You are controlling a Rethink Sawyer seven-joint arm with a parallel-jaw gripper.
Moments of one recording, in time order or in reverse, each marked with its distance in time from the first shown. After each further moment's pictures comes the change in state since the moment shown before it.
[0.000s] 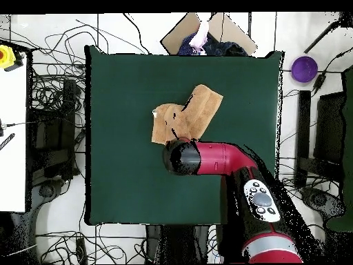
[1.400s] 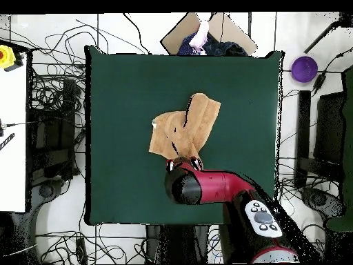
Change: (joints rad) arm -0.051 -0.010 -0.016 0.208 -0.091 -0.291 0.000
